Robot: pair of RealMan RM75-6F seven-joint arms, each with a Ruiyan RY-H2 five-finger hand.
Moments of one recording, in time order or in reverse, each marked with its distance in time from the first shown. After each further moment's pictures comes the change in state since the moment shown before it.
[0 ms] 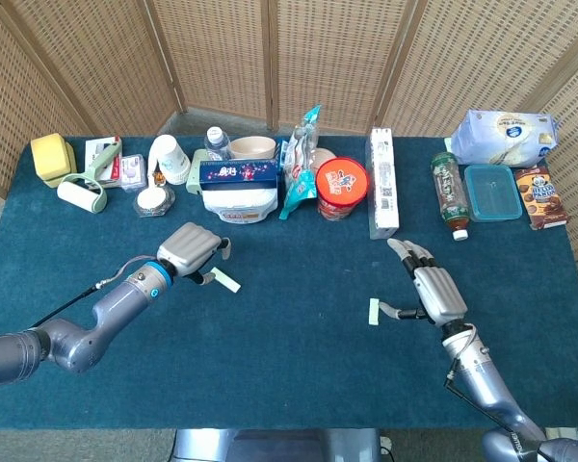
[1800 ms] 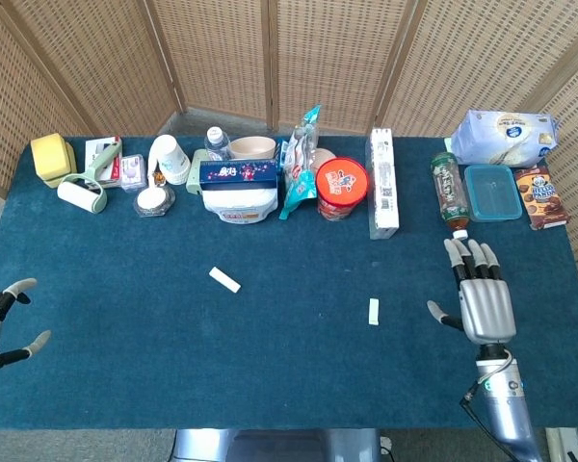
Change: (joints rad) left arm 0.892 0.272 0.194 -0.255 0.480 0.938 -0.170; right arm -0.170 -0.003 -0.007 -0.091 0.006 0.328 -0.528
